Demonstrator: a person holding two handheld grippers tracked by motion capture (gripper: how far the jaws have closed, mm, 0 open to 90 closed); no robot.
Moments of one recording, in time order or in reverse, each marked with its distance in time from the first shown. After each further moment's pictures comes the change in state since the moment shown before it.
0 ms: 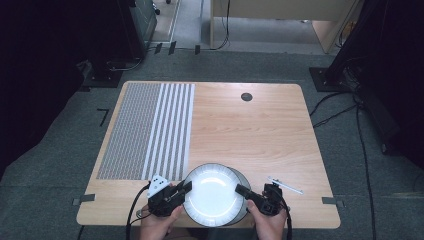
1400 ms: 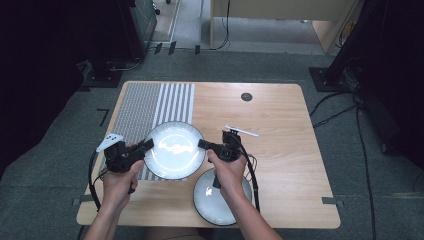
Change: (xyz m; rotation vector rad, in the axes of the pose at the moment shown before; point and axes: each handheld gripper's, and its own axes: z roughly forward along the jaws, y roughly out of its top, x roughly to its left) left arm 0.103 0.104 -0.031 -0.143 0.075 -0.069; right arm 0.110 0.086 0.103 0.051 0.080 -0.080
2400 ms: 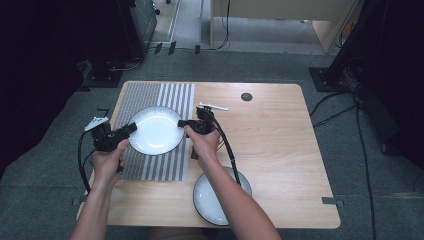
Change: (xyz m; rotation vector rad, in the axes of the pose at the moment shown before) left arm 0.079 0.027 0.034 -0.020 0.115 -0.062; right arm 0.014 0.047 0.107 0.067 0.011 -0.014
